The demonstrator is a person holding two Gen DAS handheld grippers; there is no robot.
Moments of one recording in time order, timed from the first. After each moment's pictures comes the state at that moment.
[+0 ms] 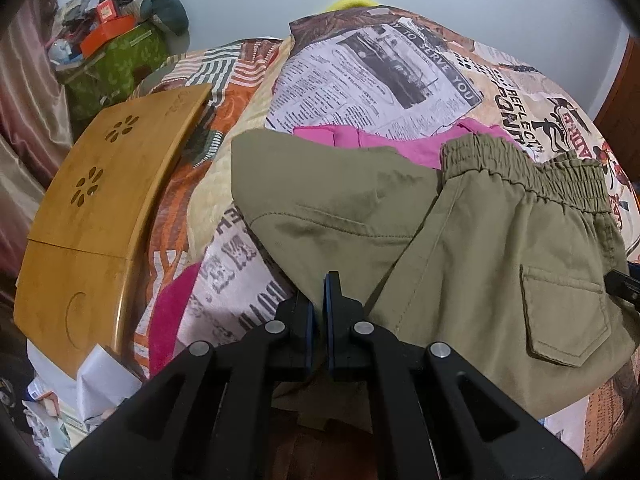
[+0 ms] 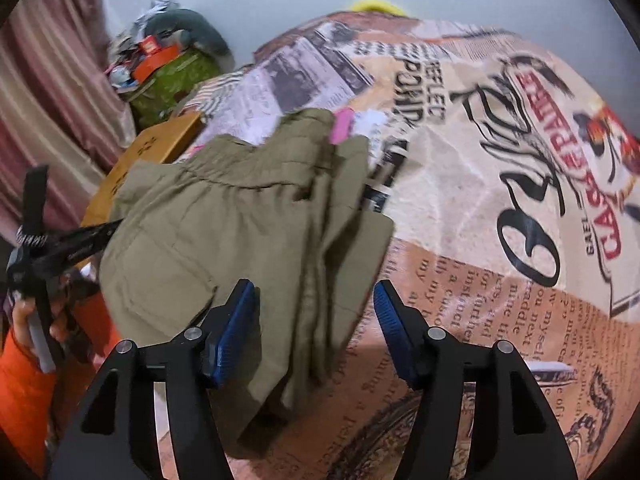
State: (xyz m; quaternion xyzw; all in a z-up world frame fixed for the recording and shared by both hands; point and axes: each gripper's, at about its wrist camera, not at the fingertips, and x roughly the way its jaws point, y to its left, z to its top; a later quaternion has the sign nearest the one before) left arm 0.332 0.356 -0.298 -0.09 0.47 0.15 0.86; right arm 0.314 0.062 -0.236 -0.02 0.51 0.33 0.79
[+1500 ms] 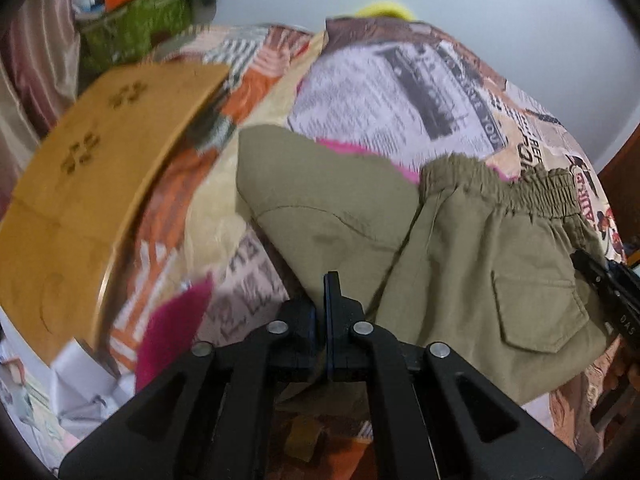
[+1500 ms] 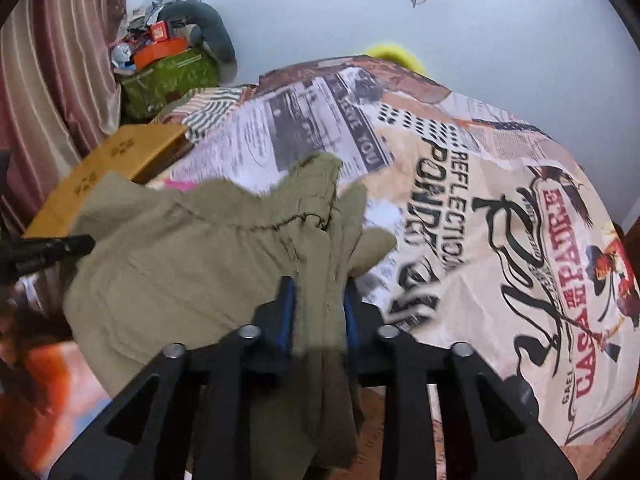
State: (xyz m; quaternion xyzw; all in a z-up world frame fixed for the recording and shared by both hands) left arm 0.353 0.393 -0.297 -0.19 0.47 0.16 0.85; right arm 0.358 0.135 -0.229 -0.13 0.42 0.32 0.84
